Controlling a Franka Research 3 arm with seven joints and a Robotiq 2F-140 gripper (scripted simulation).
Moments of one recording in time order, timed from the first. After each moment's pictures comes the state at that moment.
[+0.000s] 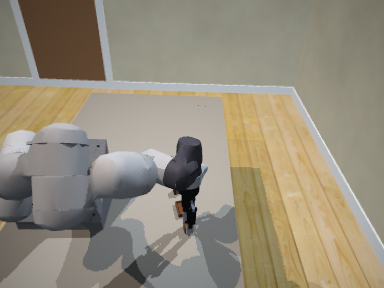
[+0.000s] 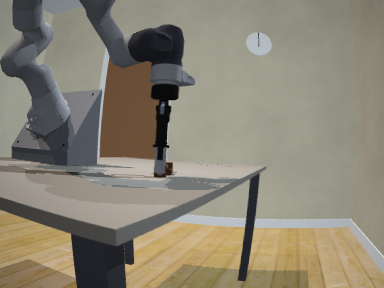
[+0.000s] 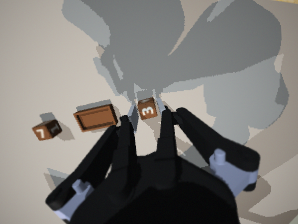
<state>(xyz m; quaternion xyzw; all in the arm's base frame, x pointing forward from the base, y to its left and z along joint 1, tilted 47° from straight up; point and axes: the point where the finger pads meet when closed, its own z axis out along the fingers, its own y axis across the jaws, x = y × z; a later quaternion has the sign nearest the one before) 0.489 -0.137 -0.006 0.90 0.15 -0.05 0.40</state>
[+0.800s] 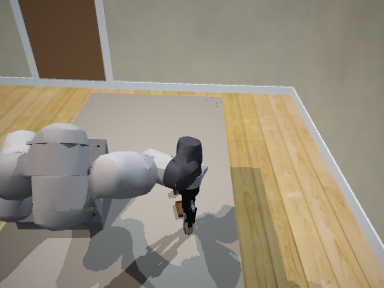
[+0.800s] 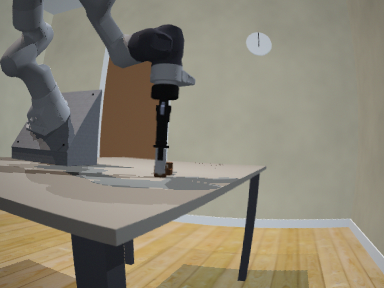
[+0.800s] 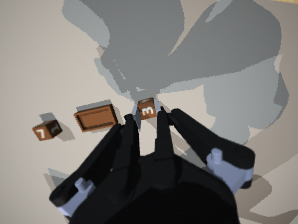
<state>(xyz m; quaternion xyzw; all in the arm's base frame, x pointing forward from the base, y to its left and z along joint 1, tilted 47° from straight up) 0.490 -0.137 -0.006 0.90 0.15 -0.05 0.40</state>
